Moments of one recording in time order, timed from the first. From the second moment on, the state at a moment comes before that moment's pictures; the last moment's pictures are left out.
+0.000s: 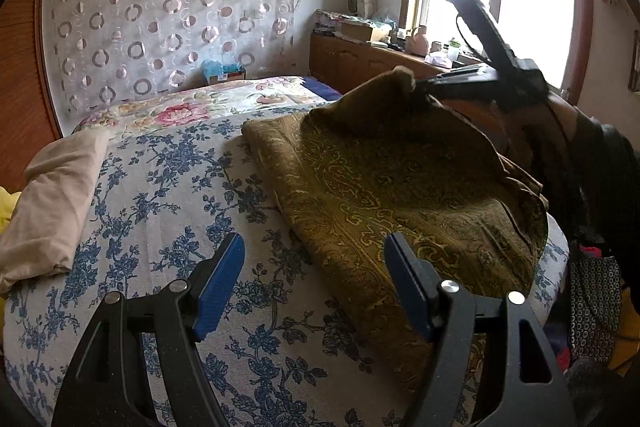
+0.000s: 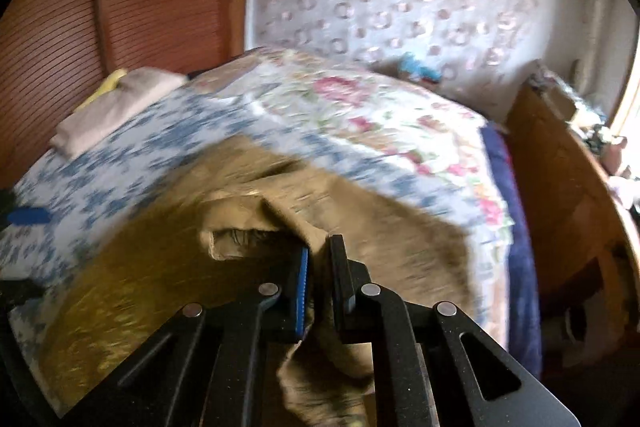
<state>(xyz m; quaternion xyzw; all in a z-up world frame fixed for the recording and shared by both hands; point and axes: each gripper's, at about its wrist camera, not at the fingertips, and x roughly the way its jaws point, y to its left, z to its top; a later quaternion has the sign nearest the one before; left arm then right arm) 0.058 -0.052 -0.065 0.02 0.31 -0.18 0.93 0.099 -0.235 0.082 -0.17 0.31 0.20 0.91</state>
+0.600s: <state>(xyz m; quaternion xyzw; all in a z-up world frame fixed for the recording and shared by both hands) 0.059 -0.060 -0.070 0.02 0.33 -0.19 0.92 0.161 -0.277 0.057 -0.08 0.37 0.11 0.92</state>
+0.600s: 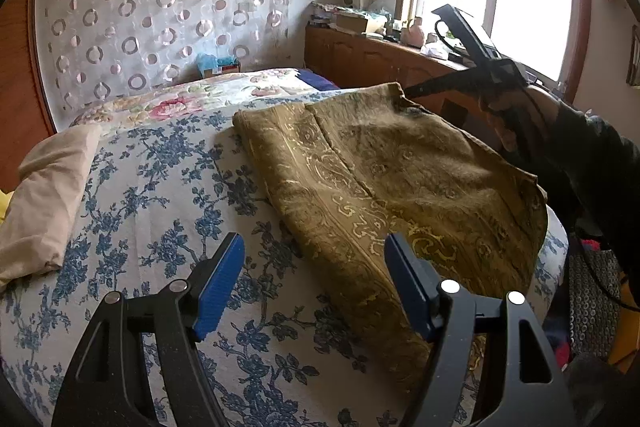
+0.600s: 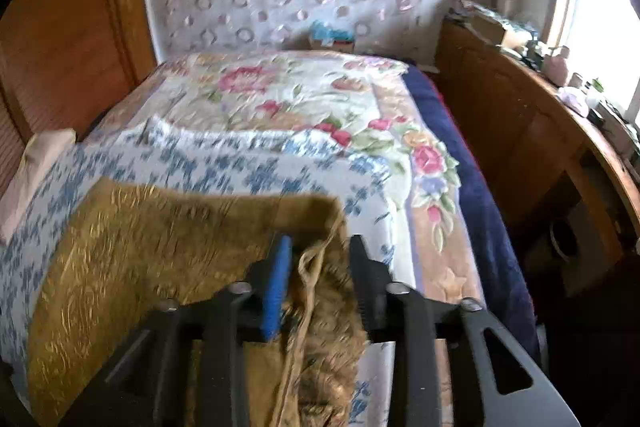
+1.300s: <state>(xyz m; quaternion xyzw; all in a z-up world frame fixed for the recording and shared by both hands) 0.054 -0.068 -0.078 0.02 0.34 -0.19 0.92 -0.008 -0.312 0.038 -0.08 0.37 0.16 0.91</state>
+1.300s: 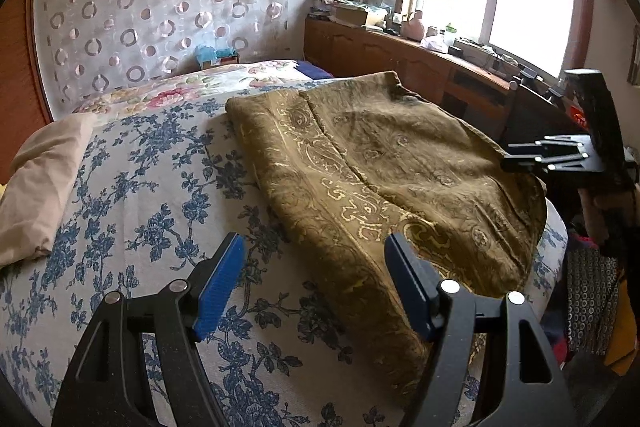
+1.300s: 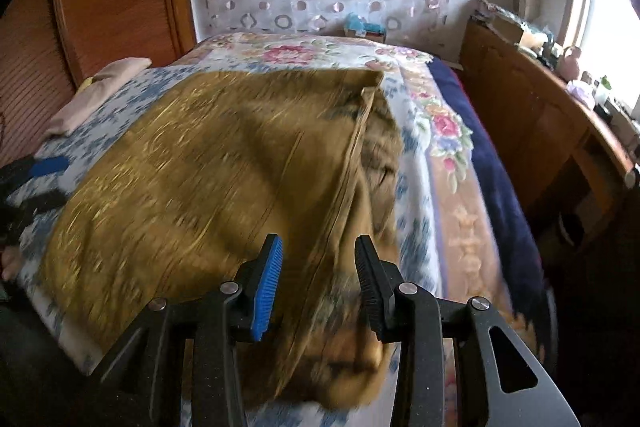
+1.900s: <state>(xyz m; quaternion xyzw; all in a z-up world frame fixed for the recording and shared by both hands) 0.045 -0.082 -0.088 0.02 0.37 -0.22 0.90 -0.035 -0.336 0.044 -0.06 0.34 0.12 0.93</state>
